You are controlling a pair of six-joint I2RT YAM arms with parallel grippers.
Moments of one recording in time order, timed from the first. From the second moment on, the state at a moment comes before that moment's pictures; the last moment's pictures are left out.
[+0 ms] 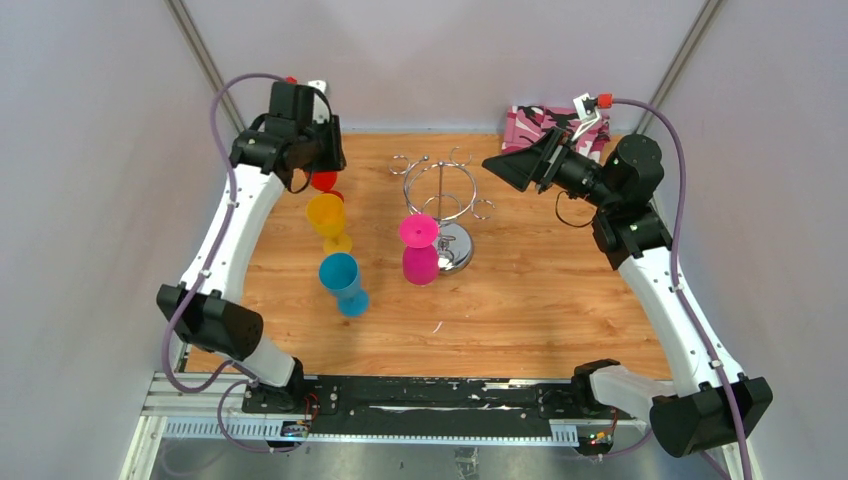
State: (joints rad) left arm -0.23 1.57 1.73 -0.91 -0.02 -0.23; right arm 0.25 1.10 1.18 0.04 -0.74 0.74
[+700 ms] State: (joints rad) left arm -0.25 0.66 1.07 0.00 0.54 -0.44; right arm 0.36 0.81 0.92 -0.05 -0.75 0.73
